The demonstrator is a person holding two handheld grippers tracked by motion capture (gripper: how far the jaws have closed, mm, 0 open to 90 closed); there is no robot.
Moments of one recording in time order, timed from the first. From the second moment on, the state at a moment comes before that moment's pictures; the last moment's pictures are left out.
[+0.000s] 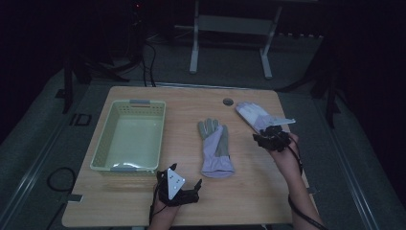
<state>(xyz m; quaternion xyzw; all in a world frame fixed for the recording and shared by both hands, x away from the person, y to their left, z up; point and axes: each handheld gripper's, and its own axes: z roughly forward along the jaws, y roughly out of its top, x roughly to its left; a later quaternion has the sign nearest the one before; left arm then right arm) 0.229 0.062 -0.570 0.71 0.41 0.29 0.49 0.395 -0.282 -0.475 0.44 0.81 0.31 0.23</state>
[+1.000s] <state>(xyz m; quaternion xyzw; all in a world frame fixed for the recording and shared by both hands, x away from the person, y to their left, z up) 0.229 0.062 -0.570 0.71 0.42 0.29 0.49 0.475 -0.329 -0.497 0.47 0.81 0.26 0.24</state>
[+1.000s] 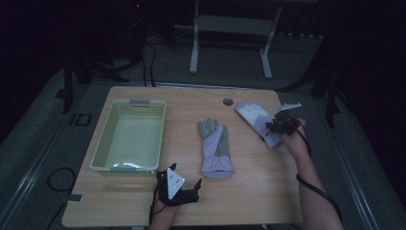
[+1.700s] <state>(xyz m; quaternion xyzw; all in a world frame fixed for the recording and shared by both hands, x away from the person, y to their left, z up) 0.228 0.062 -0.570 0.70 0.41 0.30 0.49 0.516 -0.318 -0.520 0.46 0.83 0.23 0.22</state>
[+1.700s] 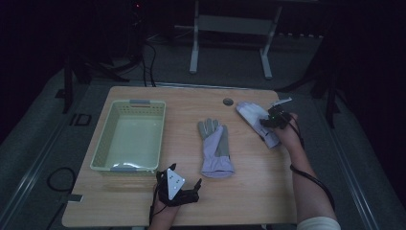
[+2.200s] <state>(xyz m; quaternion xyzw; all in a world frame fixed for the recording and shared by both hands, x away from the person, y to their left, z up) 0.228 0.062 -0.570 0.70 0.41 0.30 0.49 0.512 -0.313 -0.524 0.50 0.81 0.24 0.18</state>
